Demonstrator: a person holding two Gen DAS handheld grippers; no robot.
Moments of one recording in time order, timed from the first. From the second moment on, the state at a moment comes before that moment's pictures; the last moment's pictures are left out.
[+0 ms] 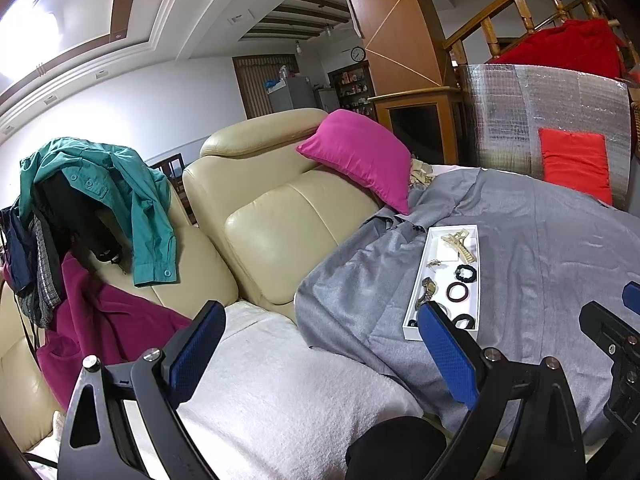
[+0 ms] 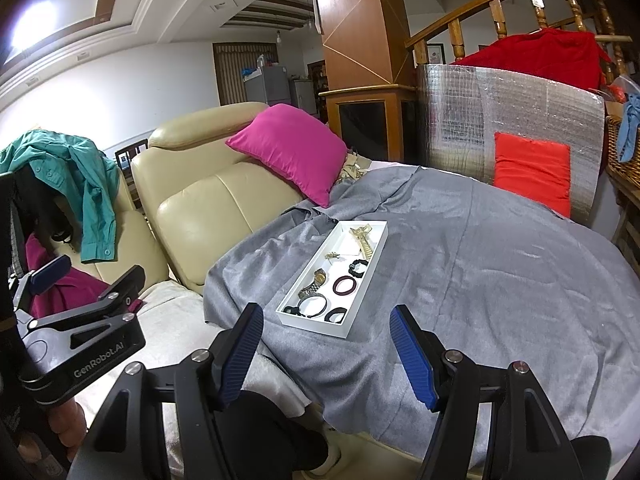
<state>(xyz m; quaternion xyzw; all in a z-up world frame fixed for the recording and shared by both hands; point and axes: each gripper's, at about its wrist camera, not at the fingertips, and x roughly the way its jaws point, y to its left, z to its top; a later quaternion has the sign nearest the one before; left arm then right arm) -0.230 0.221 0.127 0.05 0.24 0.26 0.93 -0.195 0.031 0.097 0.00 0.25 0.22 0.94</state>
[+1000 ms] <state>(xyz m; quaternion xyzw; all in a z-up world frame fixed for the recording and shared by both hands) -0.200 0.243 0.121 0.05 0.26 0.26 0.93 -0.154 0.055 0.098 -0.01 0.26 0.21 0.94</state>
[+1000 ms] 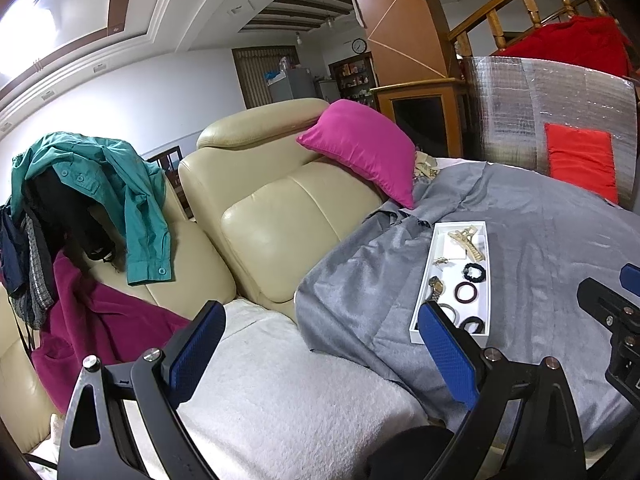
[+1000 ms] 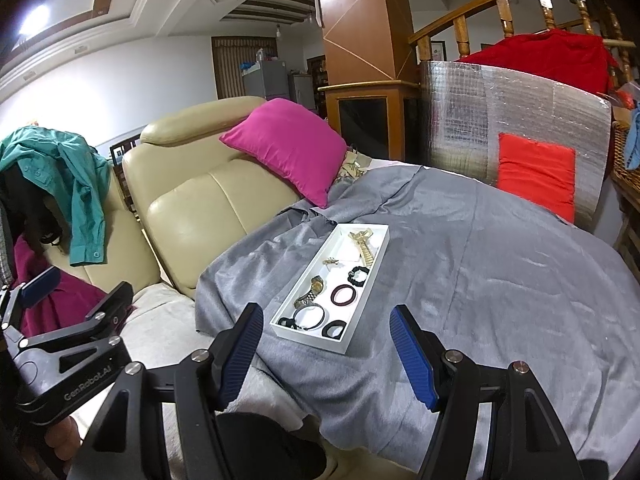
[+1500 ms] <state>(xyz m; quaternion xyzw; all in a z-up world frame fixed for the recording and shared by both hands) -0.125 0.280 0.100 0.03 0.30 0.27 0.92 -0.071 0.092 0.077 -0.02 0.30 0.21 0.93</state>
